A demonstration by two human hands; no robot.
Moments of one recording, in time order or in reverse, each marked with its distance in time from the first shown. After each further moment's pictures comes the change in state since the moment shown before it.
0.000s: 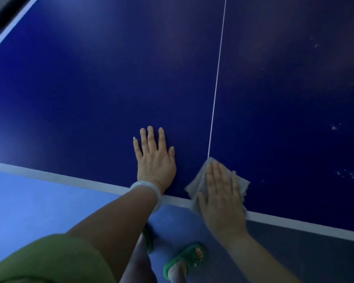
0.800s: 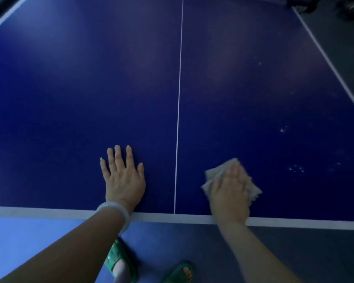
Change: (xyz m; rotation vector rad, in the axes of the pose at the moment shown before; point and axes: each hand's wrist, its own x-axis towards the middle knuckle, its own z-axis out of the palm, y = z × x) left_hand -0.002 0.001 -0.001 -0.047 0.008 -0.007; right_hand 0.013 0.072 -0.007 0.196 0.113 0.584
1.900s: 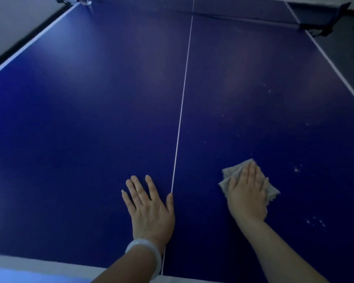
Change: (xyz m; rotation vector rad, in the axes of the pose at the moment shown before) left_hand 0.011 0.103 0.016 0.037 -0.015 -0.114; right_hand 0.146 0.015 -0.006 -0.032 -0.021 -0.020
